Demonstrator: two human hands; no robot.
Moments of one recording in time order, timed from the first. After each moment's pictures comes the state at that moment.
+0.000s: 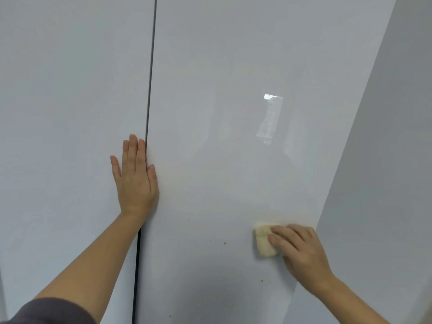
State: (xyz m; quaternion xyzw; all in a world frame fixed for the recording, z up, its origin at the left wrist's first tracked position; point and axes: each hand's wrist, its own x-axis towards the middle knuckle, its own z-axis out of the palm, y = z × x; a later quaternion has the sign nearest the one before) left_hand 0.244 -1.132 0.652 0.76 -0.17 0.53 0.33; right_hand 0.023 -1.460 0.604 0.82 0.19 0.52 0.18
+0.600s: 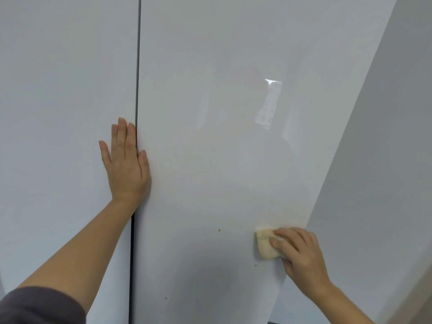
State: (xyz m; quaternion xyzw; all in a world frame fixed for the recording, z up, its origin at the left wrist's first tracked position) left_hand 0.242 -1.133 0.653 0.75 -0.17 0.54 0.34; right_hand 0.002 -1.467 0.565 0.86 0.12 0.49 0.09
